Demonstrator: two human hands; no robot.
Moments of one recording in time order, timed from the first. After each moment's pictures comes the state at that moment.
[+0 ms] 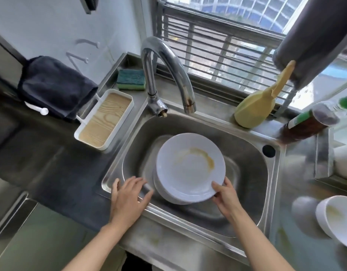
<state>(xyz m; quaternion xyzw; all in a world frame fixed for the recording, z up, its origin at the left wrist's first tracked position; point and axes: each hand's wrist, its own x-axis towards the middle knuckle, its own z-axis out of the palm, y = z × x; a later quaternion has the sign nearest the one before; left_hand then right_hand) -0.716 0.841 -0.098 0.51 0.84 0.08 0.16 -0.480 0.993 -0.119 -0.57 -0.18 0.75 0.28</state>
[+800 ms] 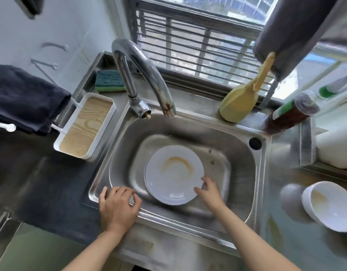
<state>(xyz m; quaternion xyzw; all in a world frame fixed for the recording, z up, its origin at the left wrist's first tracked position) -0.708 0.849 -0.103 0.49 0.86 0.09 0.09 -0.483 0.986 -0.147 -0.66 -0.52 0.54 0.03</state>
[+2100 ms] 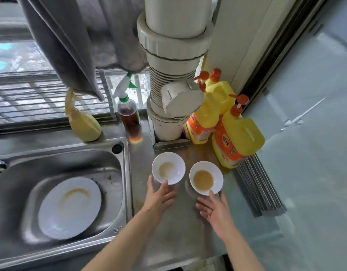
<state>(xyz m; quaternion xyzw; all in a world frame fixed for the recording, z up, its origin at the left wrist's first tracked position) -0.294 0.961 -0.032 0.14 0.58 0.35 0.72 -0.120 0.908 -0.021 -0.62 -0.04 0.62 0.48</state>
